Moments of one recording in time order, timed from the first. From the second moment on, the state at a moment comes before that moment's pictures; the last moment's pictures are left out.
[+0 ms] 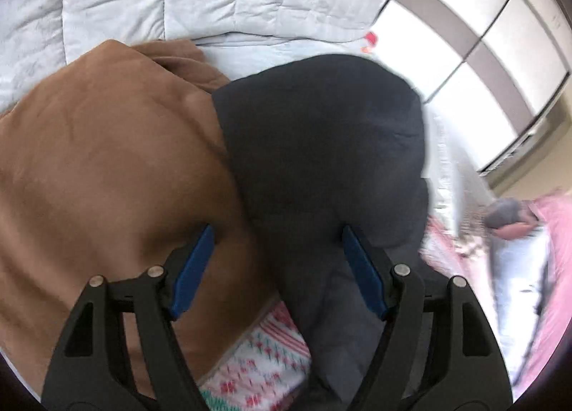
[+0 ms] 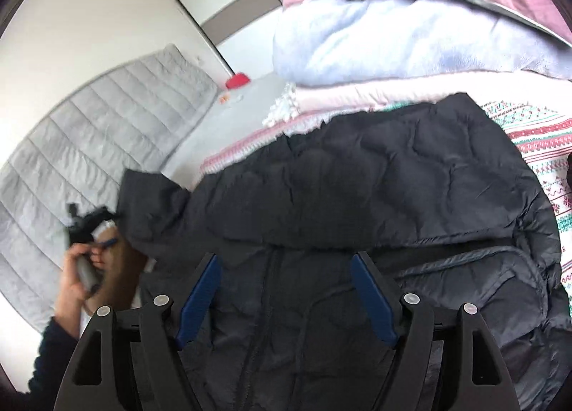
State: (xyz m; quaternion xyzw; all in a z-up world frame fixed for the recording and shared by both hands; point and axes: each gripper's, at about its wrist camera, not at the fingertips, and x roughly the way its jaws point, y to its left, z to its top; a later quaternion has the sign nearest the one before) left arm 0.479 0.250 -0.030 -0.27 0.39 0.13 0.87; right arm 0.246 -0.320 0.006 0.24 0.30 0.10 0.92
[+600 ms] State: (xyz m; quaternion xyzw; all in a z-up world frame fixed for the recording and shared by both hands) left arm 0.407 -0.007 0.037 -0.03 0.29 -0.22 0.93; right arm 0.228 -0.376 0.007 0.34 0.28 0.08 0.90
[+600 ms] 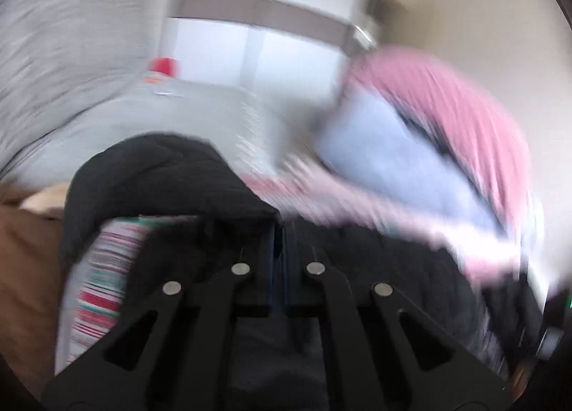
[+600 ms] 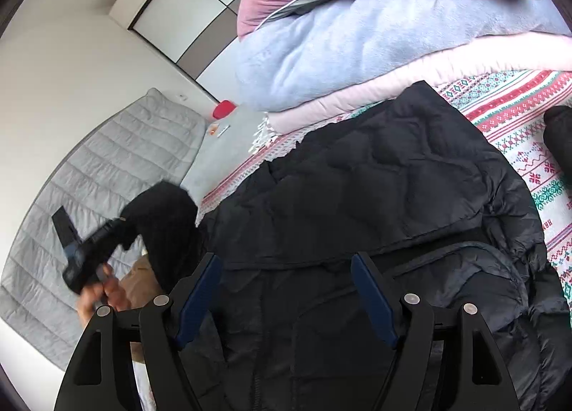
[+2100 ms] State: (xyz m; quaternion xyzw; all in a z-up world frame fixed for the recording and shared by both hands) left arm 0.401 -0.131 -0.024 -0.07 0.45 -0.35 0.82; right arm 0.223 -0.419 -0.003 0.37 0.30 0.03 0.88
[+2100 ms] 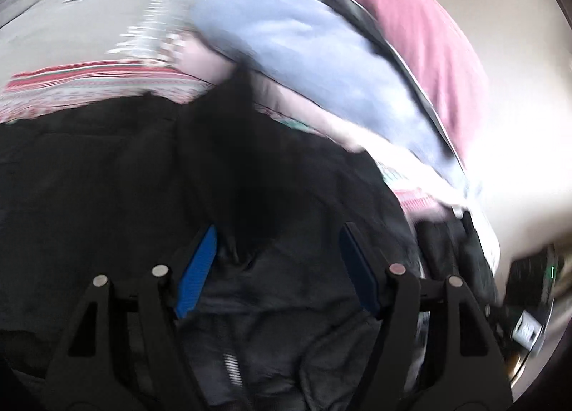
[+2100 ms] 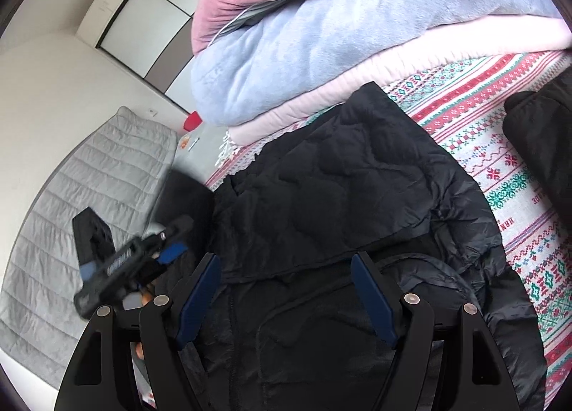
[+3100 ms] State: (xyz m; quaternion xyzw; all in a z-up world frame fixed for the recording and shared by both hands) left arm 0.203 0.208 -0.025 -0.16 0.46 -0.13 0.87; right arm 0.147 -0.422 0.019 0.28 0.30 0.01 0.91
